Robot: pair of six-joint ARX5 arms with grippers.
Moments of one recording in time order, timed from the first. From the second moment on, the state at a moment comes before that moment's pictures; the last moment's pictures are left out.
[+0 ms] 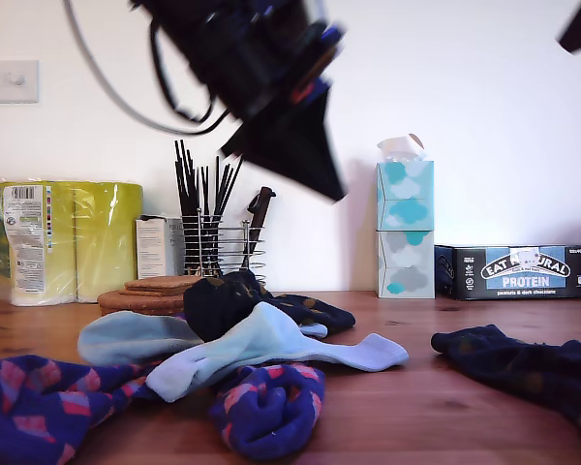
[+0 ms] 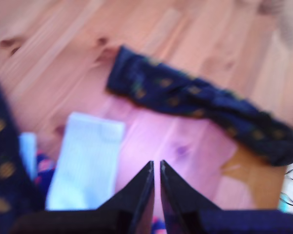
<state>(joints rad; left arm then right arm) -0.70 1.73 1.35 -0.56 0.36 0.13 0.35 0.68 0.79 -0.70 -0.33 -0.26</state>
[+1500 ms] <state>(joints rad) -0.54 1.74 1.19 -0.56 0.24 0.06 0.33 0.64 0.63 -0.48 -0.33 -0.21</state>
